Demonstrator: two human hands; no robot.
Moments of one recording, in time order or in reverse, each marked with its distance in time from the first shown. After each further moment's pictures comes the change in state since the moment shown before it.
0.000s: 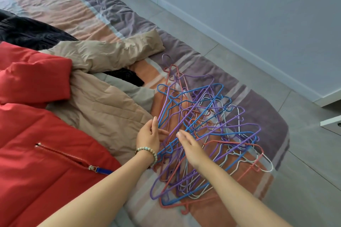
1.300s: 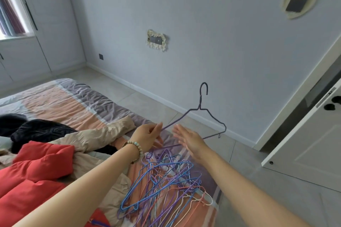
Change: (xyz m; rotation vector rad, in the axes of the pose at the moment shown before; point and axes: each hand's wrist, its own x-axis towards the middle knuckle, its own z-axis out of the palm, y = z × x) left_hand -0.169 0.333 -0.069 0.267 -0.423 0.463; right_hand -0.251 -0.234 -0.128 0.164 0.178 -0.401
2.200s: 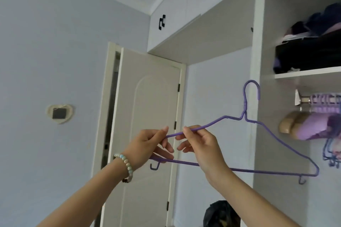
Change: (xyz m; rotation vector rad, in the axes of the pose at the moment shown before) left_hand -0.274 0.522 0.259 -0.402 -0.981 0.911; right_hand -0.561 -0.219 -0.300 -0.226 1.283 -0.718
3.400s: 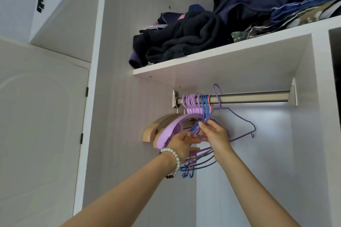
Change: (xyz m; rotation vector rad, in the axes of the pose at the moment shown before) left_hand 0.243 0.059 0.527 -0.330 -0.312 -0.099; right_hand 0.120 0.071 -0.539 -0.215 0.560 0.077
